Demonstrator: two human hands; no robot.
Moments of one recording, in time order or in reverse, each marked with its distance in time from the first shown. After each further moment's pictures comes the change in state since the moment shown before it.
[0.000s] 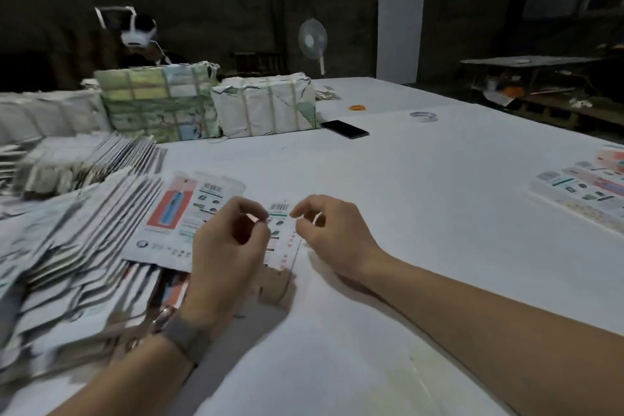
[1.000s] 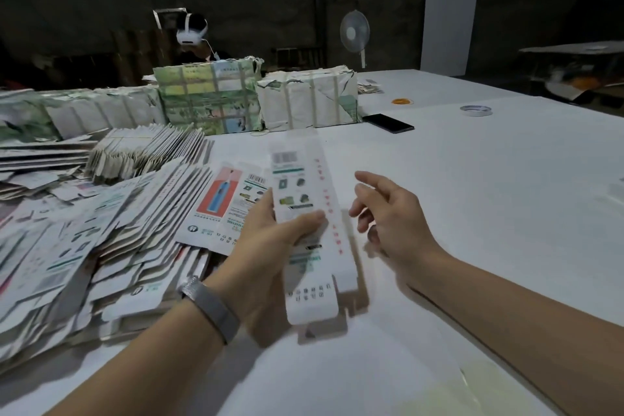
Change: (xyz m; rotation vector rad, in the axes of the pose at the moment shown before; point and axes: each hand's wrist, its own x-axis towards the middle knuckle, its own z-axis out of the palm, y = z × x) left_hand 0.011 0.006 -0.010 -0.572 -0.307 -0.486; right_hand 0.004 0.012 0.003 0.699 0.100 0.152
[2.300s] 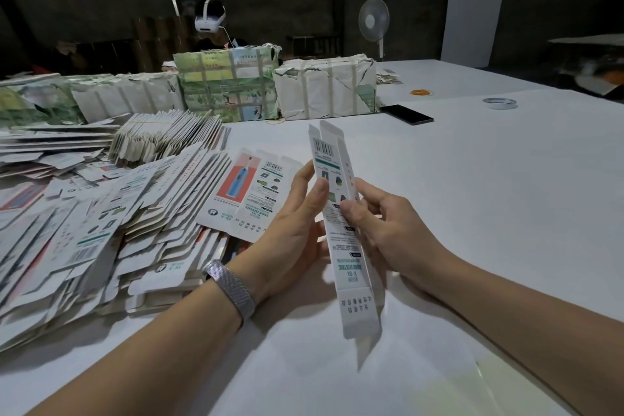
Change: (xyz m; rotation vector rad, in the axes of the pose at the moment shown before) left_hand 0.006 -0.015 -0.002 -0.124 -0.260 0.014; right_hand -0.021 -0.003 0.010 -0.048 -0.393 -0.075
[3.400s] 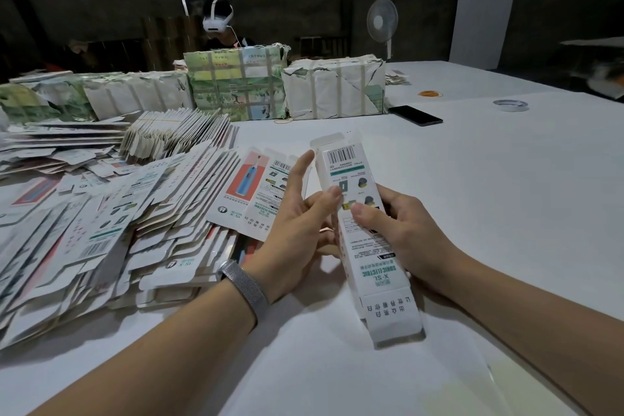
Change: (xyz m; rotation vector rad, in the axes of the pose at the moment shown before) left_hand 0.003 -0.008 -0.005 0.040 0.116 0.107; right_hand -0.003 -0.006 -0.002 0.149 -0.068 0.030
